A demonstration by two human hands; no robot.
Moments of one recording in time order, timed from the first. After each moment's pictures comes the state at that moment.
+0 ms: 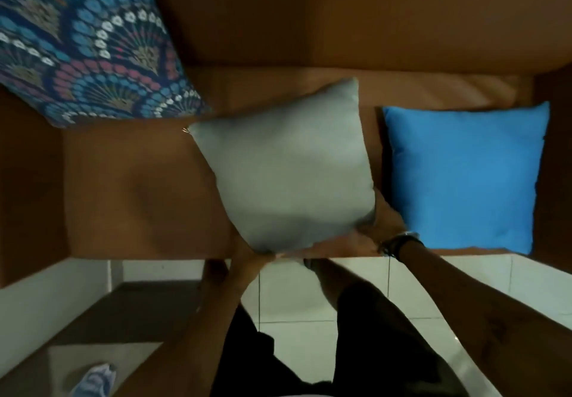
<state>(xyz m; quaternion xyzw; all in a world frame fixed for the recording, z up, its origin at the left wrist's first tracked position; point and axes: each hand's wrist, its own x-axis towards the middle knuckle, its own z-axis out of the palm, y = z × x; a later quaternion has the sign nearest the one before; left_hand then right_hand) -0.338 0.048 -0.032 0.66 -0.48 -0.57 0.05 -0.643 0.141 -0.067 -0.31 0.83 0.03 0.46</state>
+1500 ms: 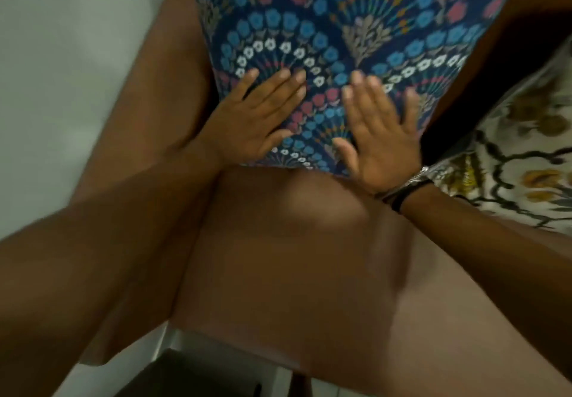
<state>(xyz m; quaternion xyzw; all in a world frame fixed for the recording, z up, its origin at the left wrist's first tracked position) -0.086 -0.372 -0.106 0.27 -0.93 0.23 0.09 -0.341 -0.283 -0.091 -0.76 0.62 -0.15 -0.13</state>
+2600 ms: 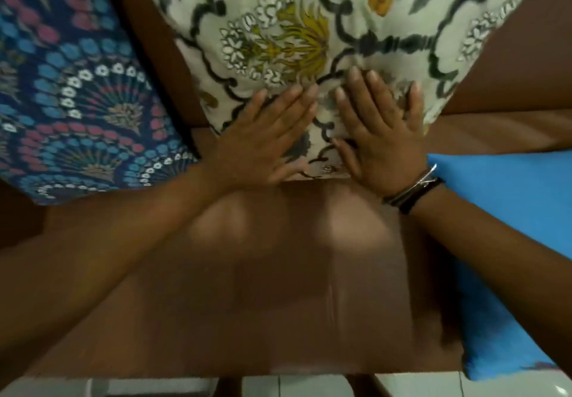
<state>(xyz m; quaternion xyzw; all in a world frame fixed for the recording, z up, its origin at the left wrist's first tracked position) -0.461 -0.213 -0.062 0.12 -0.97 0.16 0.14 -0.671 -0.086 -0.072 -0.67 0.70 -0.07 -0.21</state>
